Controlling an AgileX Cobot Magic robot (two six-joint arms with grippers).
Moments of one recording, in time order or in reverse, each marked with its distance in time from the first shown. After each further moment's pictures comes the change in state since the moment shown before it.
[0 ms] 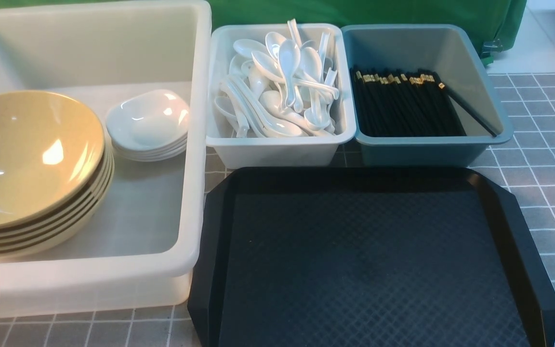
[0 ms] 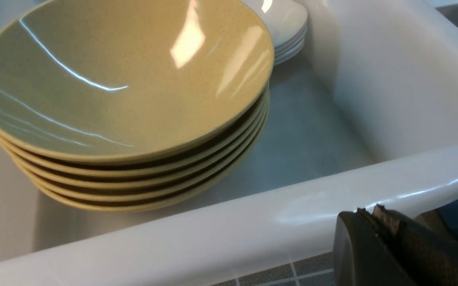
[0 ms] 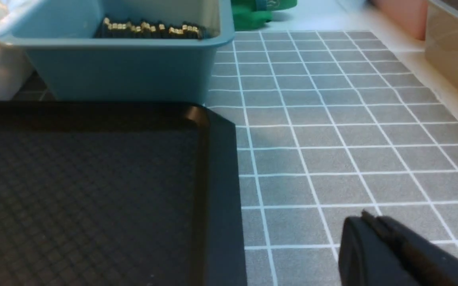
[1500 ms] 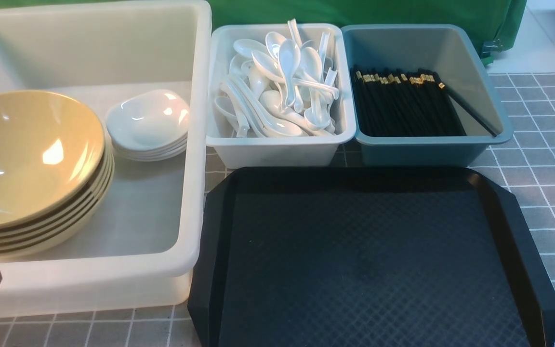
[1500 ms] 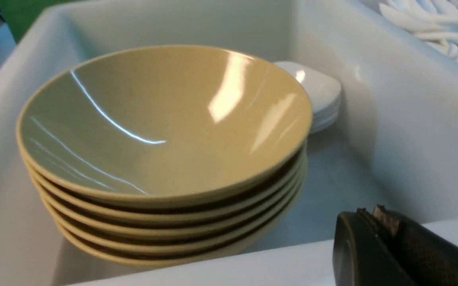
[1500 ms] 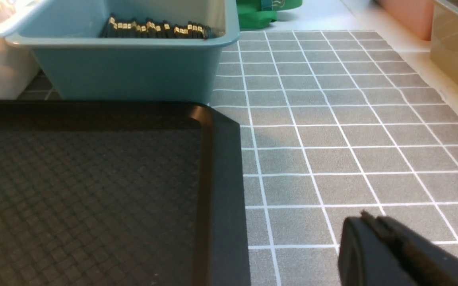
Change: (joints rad) right arm 0.003 0.000 0.000 0.002 0.000 -0.001; left arm 0.076 -0.118 0.277 -0.019 -0.439 0.000
